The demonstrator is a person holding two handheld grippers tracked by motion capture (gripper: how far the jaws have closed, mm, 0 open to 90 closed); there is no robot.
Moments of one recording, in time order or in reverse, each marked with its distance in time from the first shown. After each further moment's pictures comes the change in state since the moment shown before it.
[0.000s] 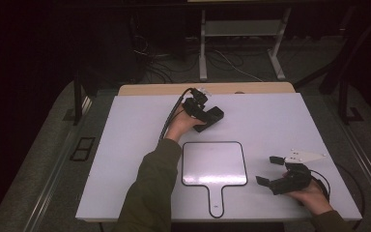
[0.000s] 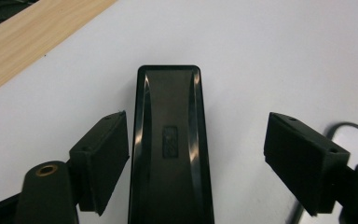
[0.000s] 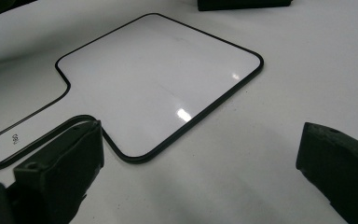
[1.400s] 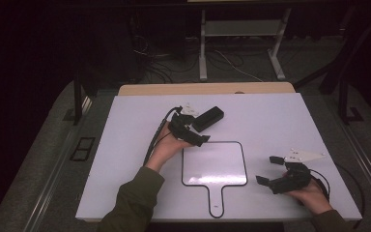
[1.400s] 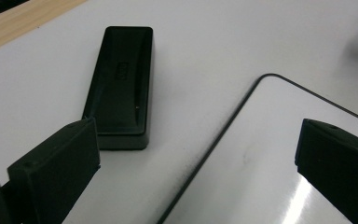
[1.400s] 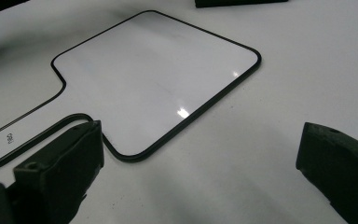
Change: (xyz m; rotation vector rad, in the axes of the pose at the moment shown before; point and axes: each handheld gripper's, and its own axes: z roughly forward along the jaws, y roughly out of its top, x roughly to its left) left arm -0.047 -0.061 -0.053 -0.115 0.004 -0.014; right arm -0.003 -0.001 0.002 0.005 -0.002 0.010
